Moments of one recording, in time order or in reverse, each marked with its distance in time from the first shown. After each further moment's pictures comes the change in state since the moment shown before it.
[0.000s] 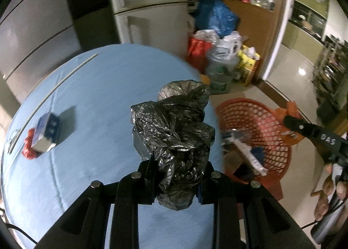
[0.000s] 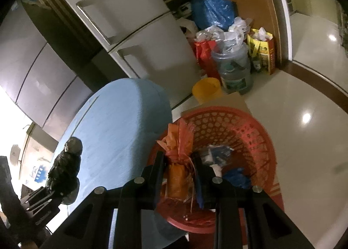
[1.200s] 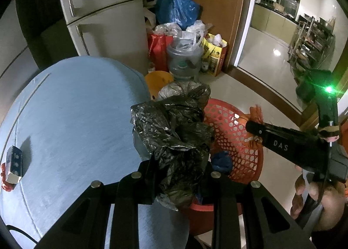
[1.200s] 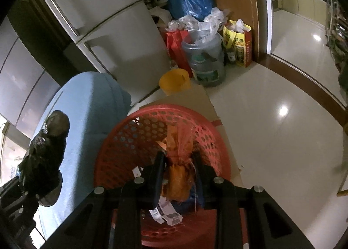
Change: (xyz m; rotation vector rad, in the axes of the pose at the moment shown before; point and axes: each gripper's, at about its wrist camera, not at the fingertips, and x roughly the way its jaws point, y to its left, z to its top) left arm 0.039 -0.086 0.030 0.138 0.047 -0.134; right arm 0.034 -0.061 0.019 0.014 0.092 -0.174
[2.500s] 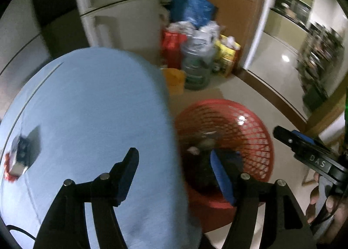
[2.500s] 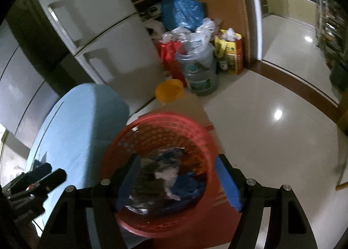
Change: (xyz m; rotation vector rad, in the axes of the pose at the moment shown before) left arm -0.018 0.048 -0.010 -0.098 0.008 0.049; right arm -0.036 0.020 -0.012 0.004 -0.068 -0.010
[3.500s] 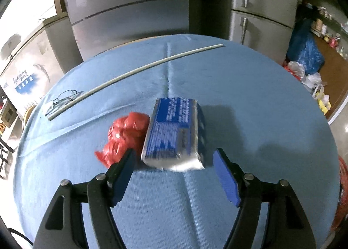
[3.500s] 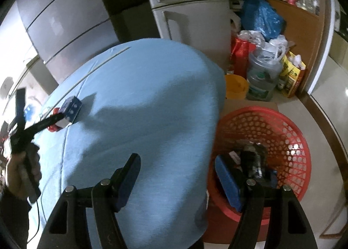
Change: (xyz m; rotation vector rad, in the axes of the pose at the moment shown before) left arm 0.000 0.312 -0.060 -0.439 -0.077 0.386; right arm 0.010 0.201 -0.062 -0.395 0.096 0.116
